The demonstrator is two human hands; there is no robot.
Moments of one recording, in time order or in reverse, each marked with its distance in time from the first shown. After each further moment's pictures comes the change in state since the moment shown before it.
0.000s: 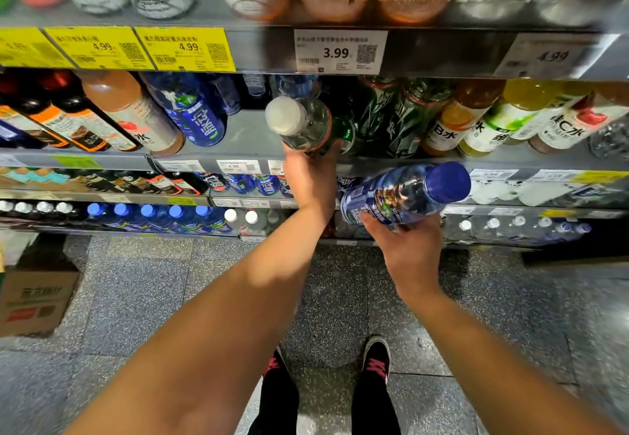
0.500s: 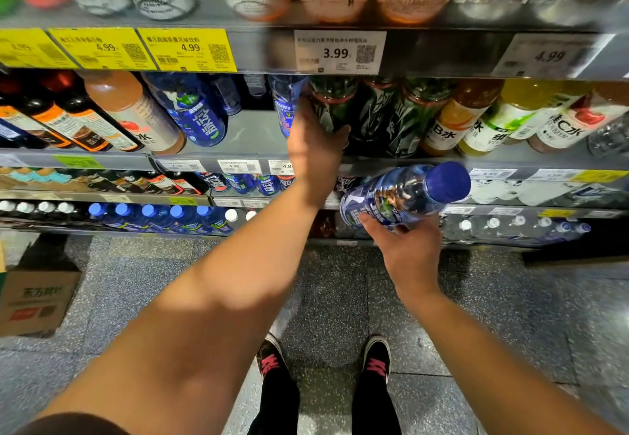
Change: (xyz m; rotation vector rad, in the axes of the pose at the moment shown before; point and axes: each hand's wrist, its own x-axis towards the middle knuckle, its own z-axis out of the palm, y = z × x) left_hand 0.012 0.046 0.008 0.265 -0.101 0.296; right_hand -0.005 -0.006 0.000 0.041 -0.010 0.008
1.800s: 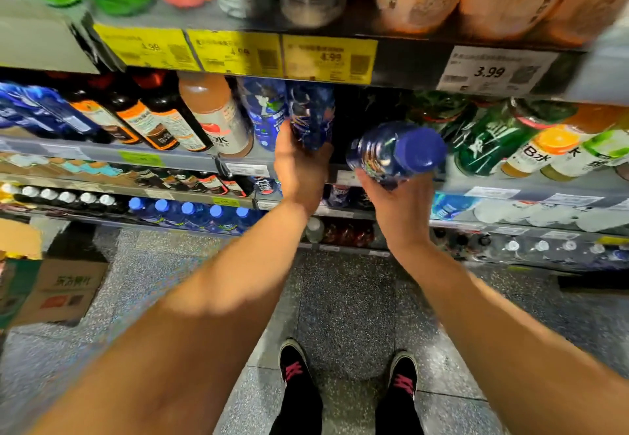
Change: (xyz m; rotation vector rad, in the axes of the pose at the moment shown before) left_hand 0.043 -0.071 -0.116 -0.157 0.121 -0.155; right_hand 0.048 -0.052 0.137 -0.189 0.029 -0.168
